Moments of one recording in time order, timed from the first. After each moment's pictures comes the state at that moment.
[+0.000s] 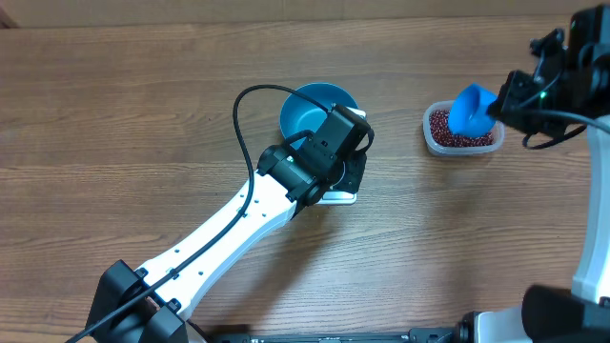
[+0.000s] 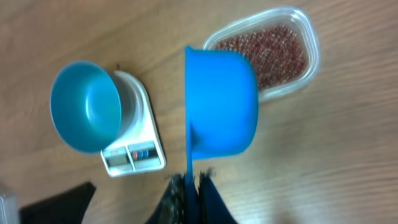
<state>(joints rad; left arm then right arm) -0.74 1.64 1.35 -0.68 -0.04 -0.39 -0.14 1.65 2.01 -1.55 -0.24 0.22</state>
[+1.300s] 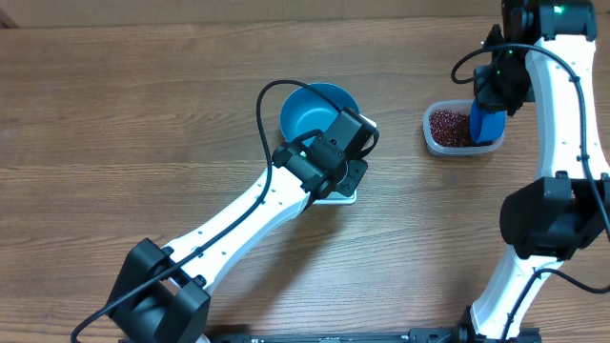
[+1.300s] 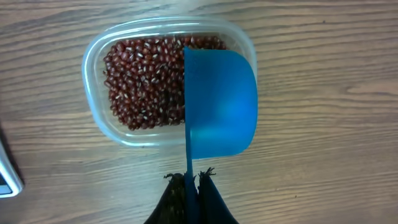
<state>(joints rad) -0.74 1.74 1.35 -0.66 -0.09 -0.16 -0.08 2.10 2.20 -1.59 0.12 -0.03</state>
